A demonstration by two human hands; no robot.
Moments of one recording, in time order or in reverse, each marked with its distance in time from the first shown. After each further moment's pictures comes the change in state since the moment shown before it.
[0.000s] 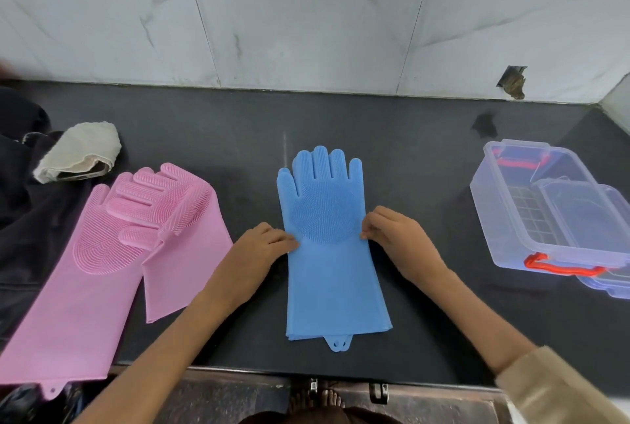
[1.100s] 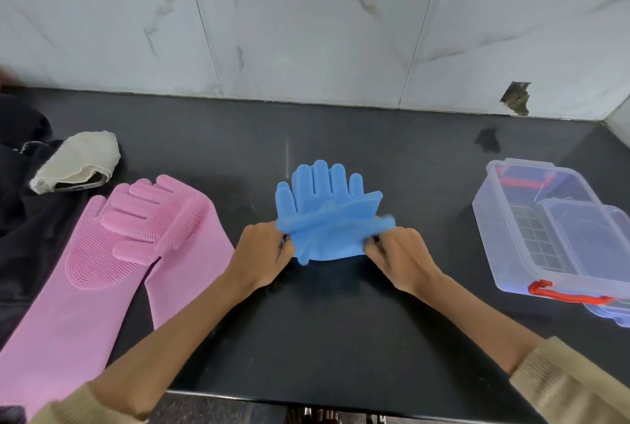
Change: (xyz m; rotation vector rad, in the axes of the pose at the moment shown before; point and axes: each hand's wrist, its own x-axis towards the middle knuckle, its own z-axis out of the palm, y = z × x) left_hand 0.047 0.001 0.001 -0.213 0.140 -0.271; right_hand 0.016 0.004 -0.003 -0.056 -0.009 -0.030
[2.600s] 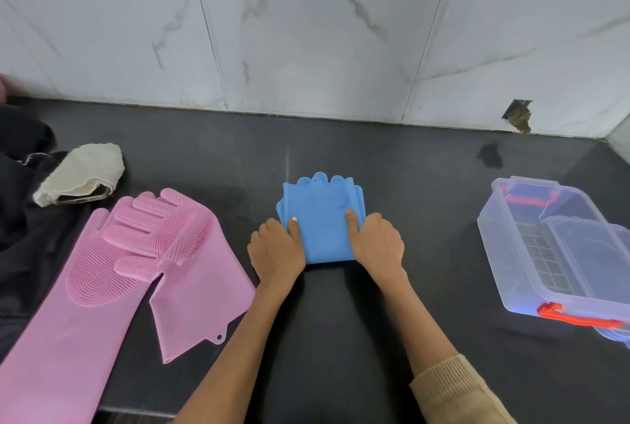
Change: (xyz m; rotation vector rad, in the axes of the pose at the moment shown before) left_hand 0.034 0.027 0.023 0.070 0.142 -0.691; right_hand 0.064 -0.032 0.027 0.063 -0.016 0.748
